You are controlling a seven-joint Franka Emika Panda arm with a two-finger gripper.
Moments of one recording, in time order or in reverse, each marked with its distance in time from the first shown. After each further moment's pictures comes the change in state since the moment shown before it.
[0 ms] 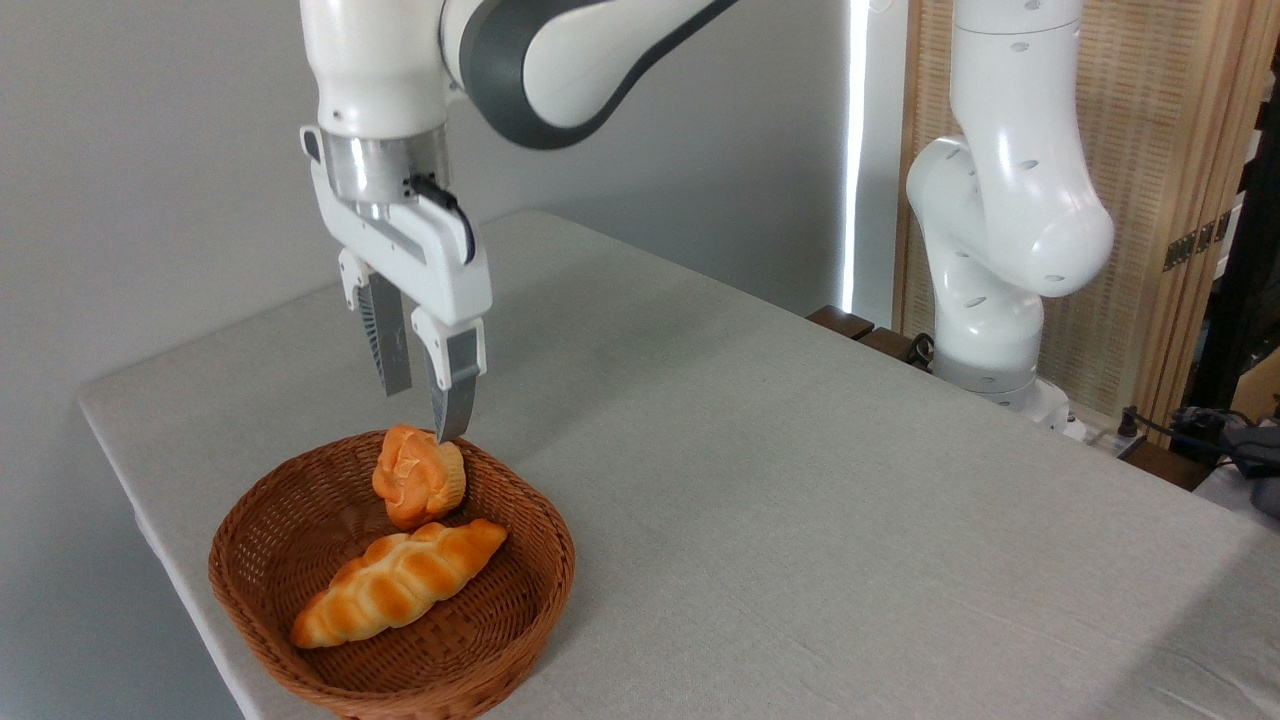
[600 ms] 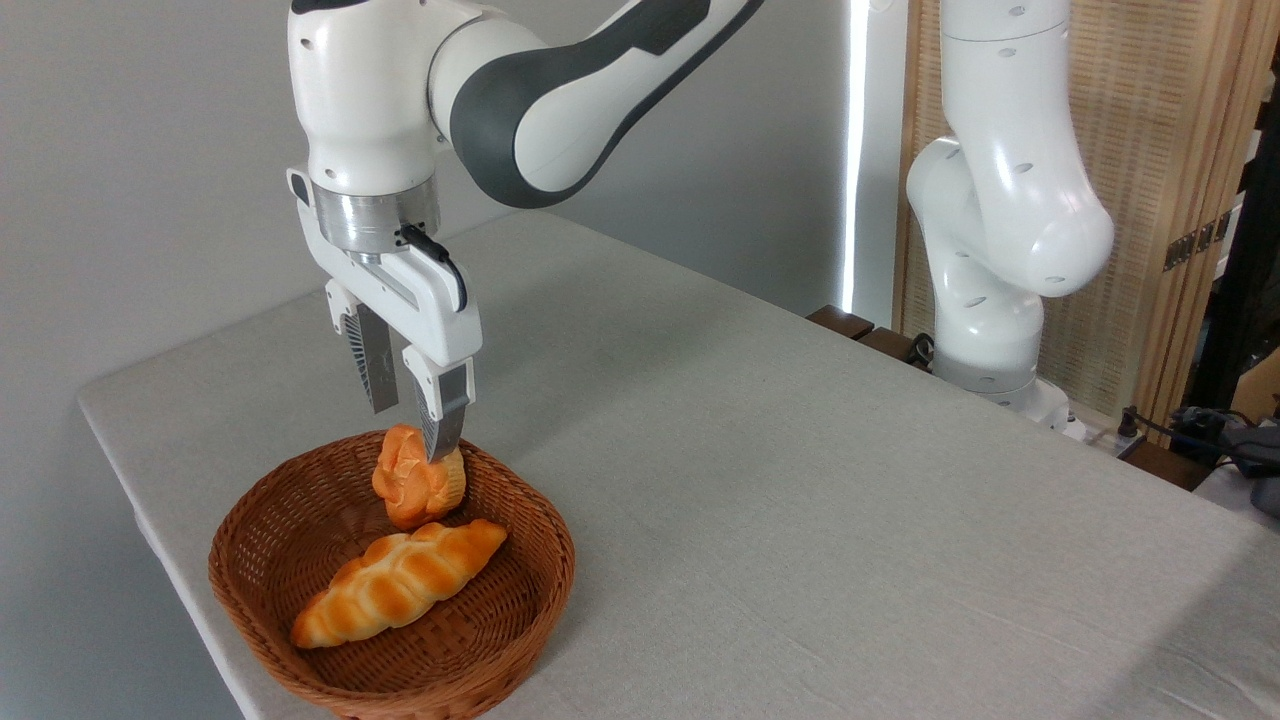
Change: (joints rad) arm -0.001 0.053 -0.002 0.000 -0.096 0.038 0.000
